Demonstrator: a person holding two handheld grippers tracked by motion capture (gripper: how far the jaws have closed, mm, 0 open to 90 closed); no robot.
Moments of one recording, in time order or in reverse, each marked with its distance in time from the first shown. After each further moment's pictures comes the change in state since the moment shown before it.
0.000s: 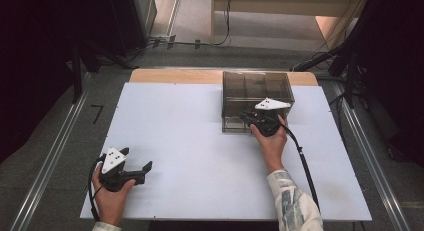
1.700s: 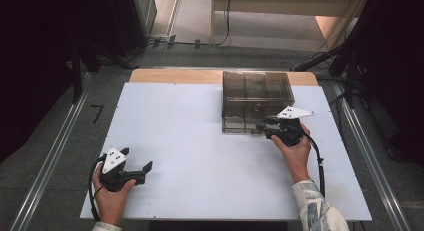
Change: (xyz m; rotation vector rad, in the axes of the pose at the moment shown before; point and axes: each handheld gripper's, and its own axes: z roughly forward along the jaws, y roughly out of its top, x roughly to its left) left arm -0.001 0.000 0.000 0.007 0.004 0.008; right arm -0.021 -0.024 -0.057 0.027 0.002 -0.028
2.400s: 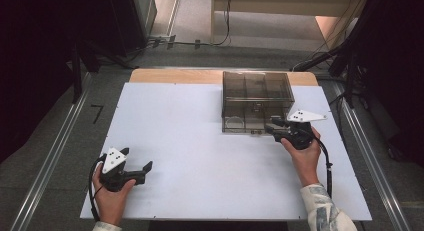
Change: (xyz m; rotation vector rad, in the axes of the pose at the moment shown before) left arm 0.000 0.000 0.000 -0.003 -0.001 -0.004; right arm -0.011 -0.012 -0.022 -0.016 -0.026 0.013
